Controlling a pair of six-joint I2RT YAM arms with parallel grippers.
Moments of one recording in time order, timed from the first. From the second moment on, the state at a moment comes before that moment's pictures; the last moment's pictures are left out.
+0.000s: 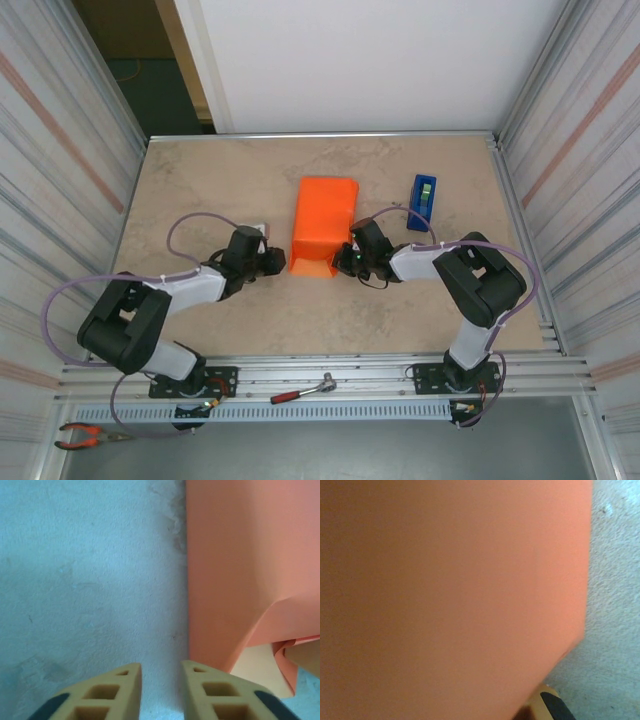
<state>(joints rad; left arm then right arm) -0.50 1.45 0.54 0.14 0.07 -0.57 0.65 1.76 0.77 0.13 -0.23 0.98</state>
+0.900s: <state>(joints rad) -0.56 1.57 0.65 0.01 0.04 -0.49 0.64 1.77 0.77 0.13 -0.26 0.96</state>
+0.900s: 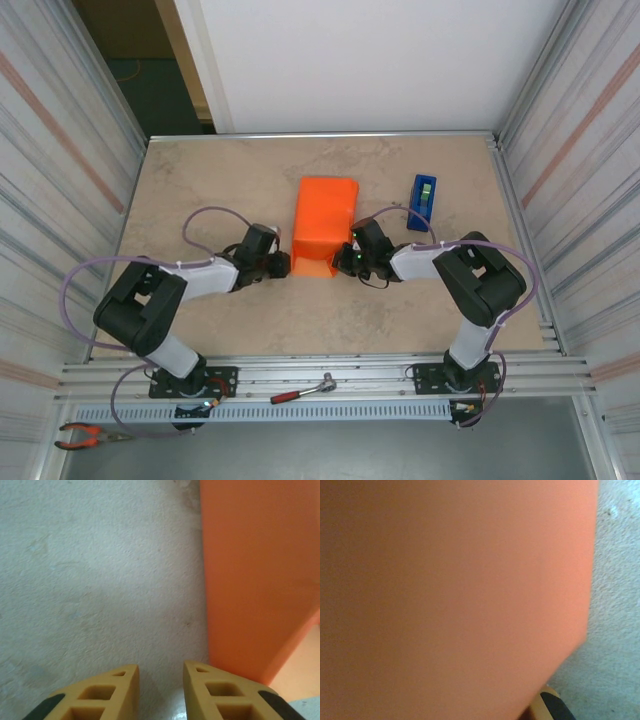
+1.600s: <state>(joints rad) -0.62 1.70 0.65 0.35 0.24 -0.50 0.64 1.77 0.77 0.13 -0.26 0.96</state>
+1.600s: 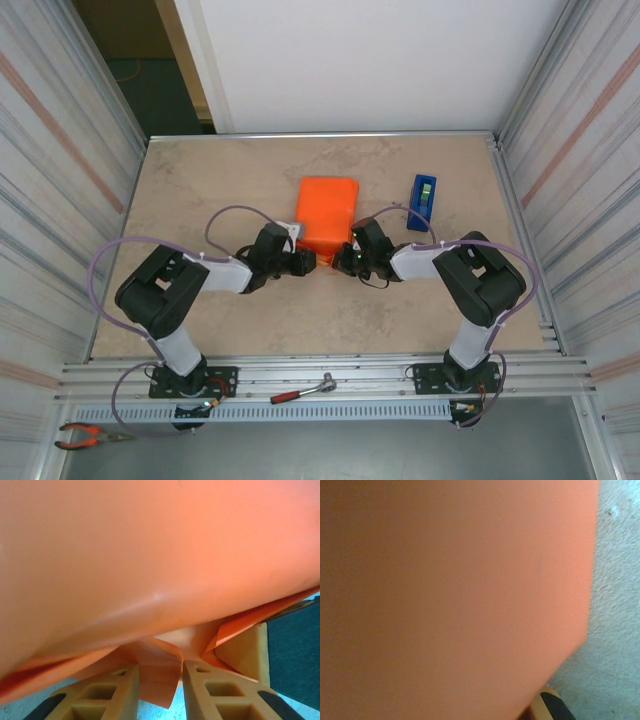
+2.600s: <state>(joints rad) -0.68 1.60 0.67 0.14 0.04 -0.46 0.64 1.77 0.77 0.13 -0.26 0.96</state>
